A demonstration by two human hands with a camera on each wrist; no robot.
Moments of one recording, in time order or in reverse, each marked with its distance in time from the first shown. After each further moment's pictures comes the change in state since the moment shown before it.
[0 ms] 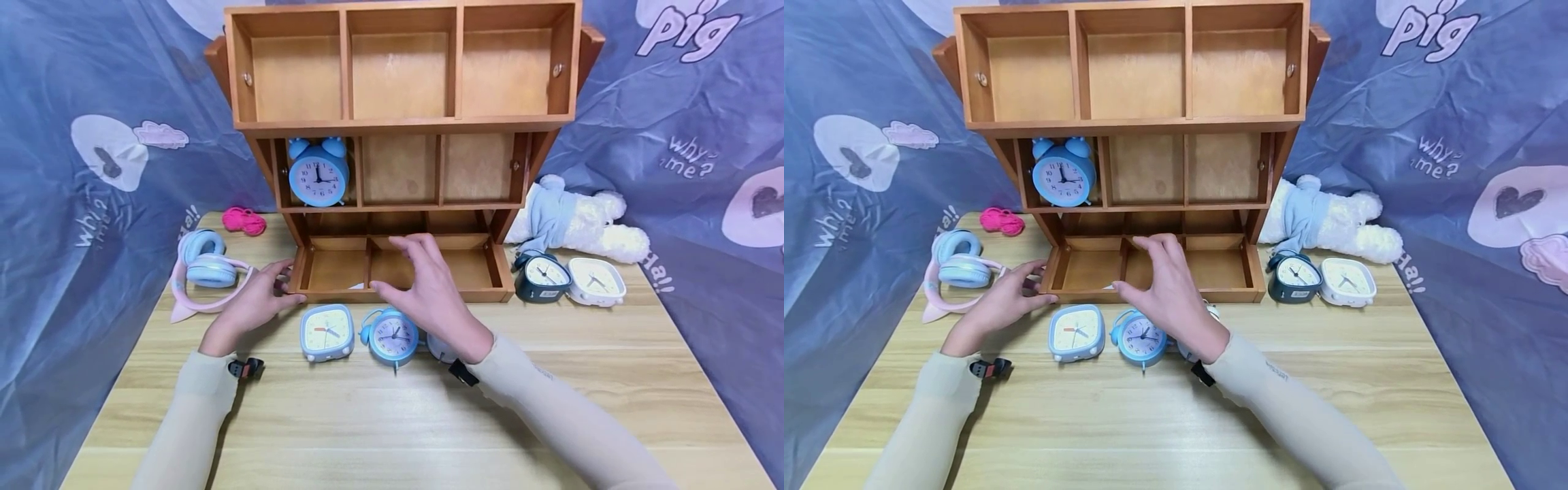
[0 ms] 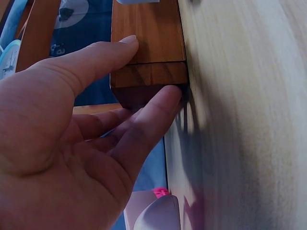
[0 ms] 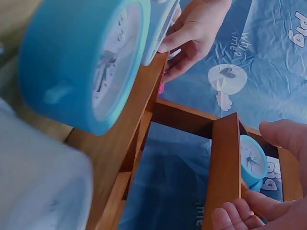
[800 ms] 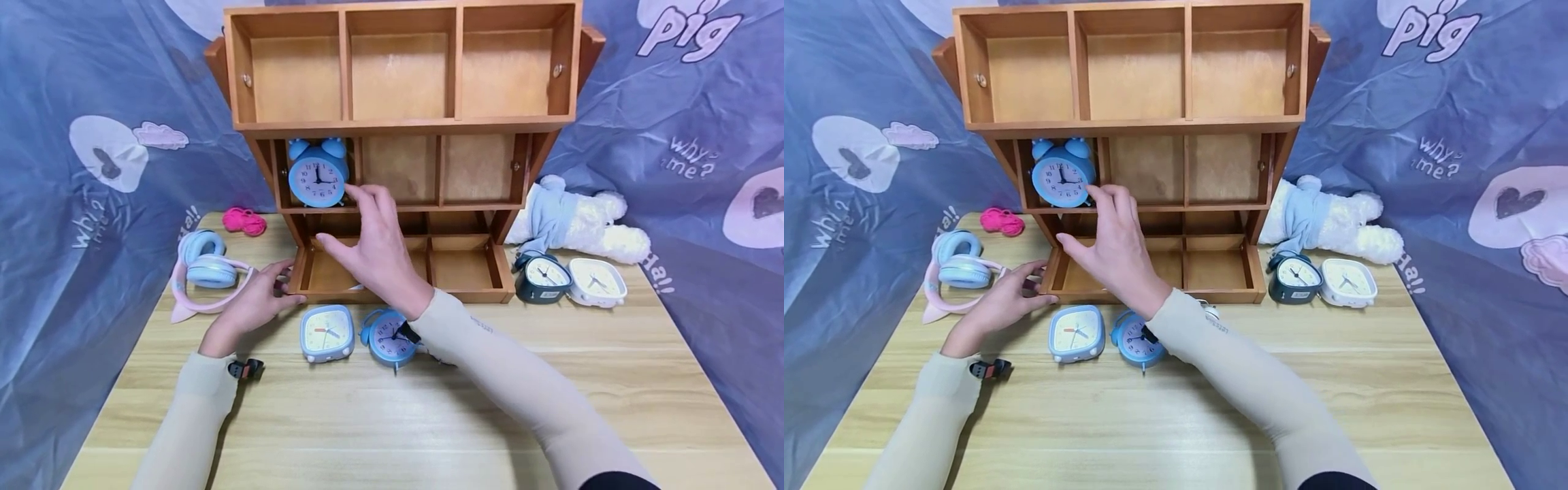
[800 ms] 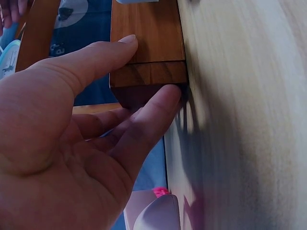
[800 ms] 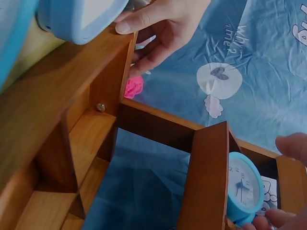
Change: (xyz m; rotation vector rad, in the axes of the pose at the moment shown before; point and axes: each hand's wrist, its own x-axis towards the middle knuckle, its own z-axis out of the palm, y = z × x) left_hand 0.000 -0.001 0.000 -0.014 -0.001 0.006; right_hand 0.072 -0.048 0.036 -0.006 0.161 -0.214
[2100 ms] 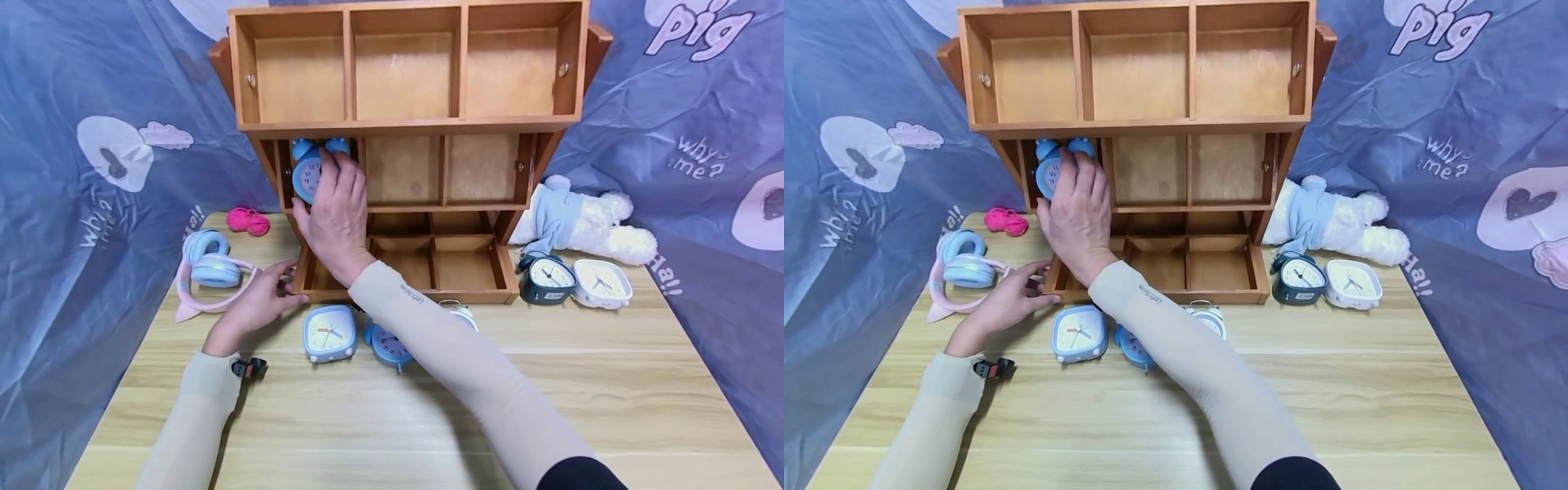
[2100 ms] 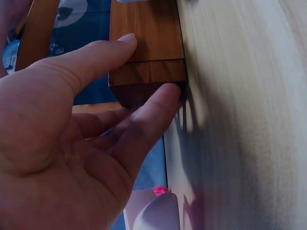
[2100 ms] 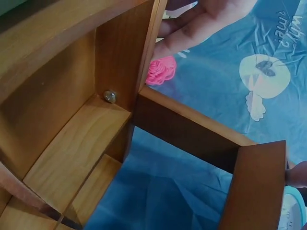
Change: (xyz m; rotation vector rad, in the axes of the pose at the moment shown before) left_hand -0.001 -0.001 -0.001 0.002 0.005 0.004; right_hand 0.059 -0.006 0.085 -0.544 0.410 -0.098
